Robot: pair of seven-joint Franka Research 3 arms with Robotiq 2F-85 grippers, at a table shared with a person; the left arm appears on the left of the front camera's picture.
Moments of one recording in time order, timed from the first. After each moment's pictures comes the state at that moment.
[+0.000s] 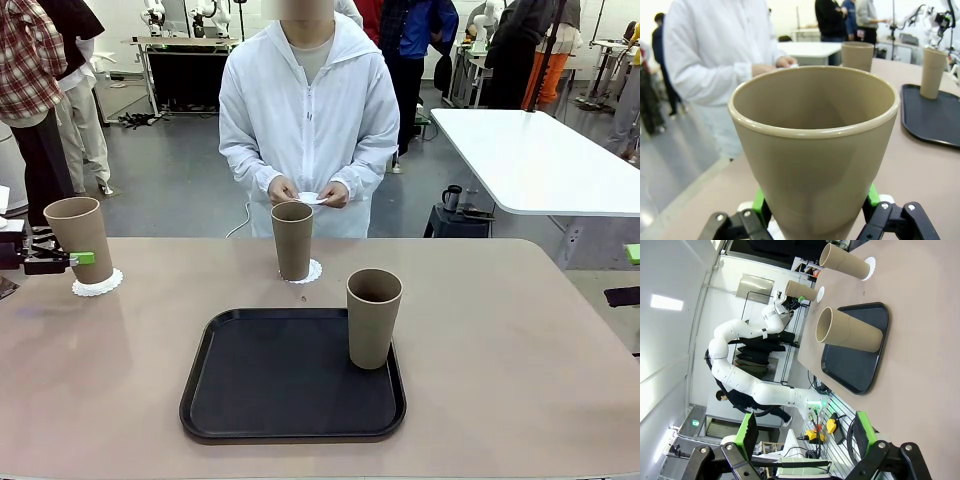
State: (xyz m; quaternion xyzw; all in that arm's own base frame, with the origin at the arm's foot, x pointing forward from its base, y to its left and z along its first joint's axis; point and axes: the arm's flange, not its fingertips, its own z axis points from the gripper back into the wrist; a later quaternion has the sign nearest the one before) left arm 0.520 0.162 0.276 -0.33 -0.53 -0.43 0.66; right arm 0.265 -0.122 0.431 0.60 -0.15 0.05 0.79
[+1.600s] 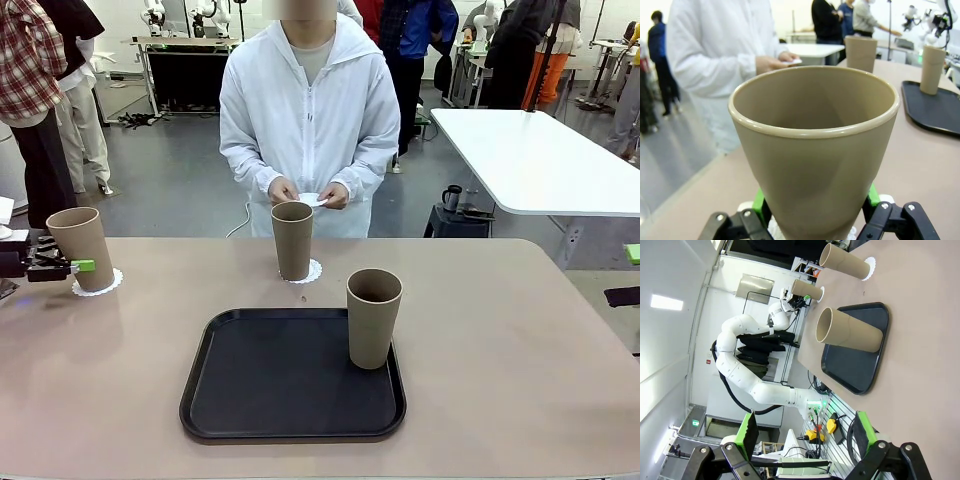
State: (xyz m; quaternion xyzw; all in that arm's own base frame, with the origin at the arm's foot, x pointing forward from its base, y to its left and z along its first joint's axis) left arm 0.544 0.182 0.239 -0.35 -0.52 -0.42 0.65; right arm 0.265 -0.122 0.431 0.60 -0.15 0.05 0.79
